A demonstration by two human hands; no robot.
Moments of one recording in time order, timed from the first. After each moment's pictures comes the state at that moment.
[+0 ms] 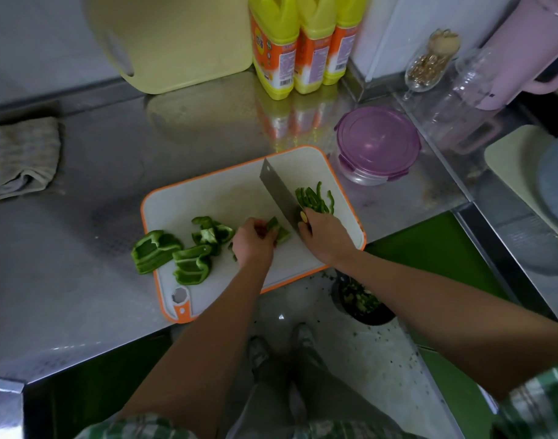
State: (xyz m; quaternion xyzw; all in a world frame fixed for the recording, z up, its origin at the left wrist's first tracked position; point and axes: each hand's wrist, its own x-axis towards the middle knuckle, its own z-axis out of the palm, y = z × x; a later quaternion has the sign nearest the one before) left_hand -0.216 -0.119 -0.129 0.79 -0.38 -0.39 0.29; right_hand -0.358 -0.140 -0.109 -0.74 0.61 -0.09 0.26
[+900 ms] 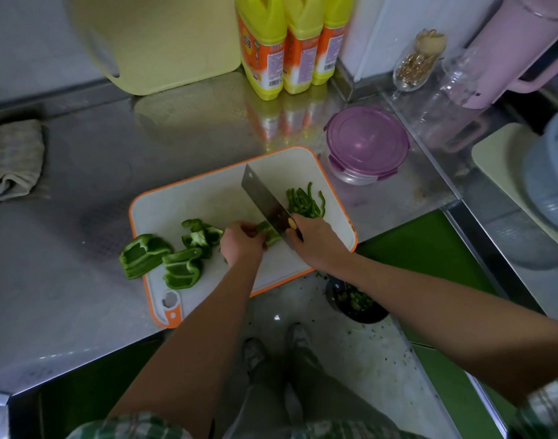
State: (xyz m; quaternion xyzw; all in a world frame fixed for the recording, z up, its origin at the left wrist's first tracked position) left_hand -0.214 -0.127 -0.132 0.83 -0.33 -0.38 0.26; right_hand -0.360 -0.132 -0.097 -0.75 0.57 -0.09 0.31
